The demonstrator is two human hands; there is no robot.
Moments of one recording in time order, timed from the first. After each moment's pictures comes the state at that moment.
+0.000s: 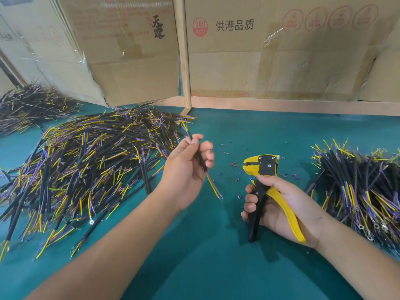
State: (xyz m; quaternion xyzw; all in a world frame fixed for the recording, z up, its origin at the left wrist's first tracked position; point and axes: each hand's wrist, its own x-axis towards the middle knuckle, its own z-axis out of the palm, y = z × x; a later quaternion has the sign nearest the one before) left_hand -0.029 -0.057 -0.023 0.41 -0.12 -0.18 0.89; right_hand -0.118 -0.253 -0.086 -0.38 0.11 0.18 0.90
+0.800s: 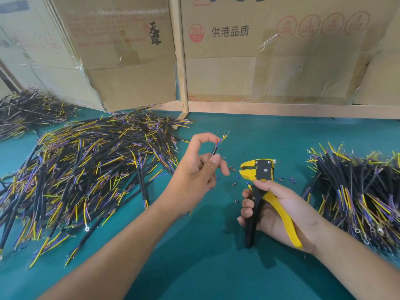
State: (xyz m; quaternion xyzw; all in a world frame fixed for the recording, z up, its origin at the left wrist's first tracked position) left_hand -0.038 -0.055 -0.028 0.63 -0.37 -0.08 0.67; right_hand -0.122 -0.250 -0.081 -0.38 0.10 0.18 0.90
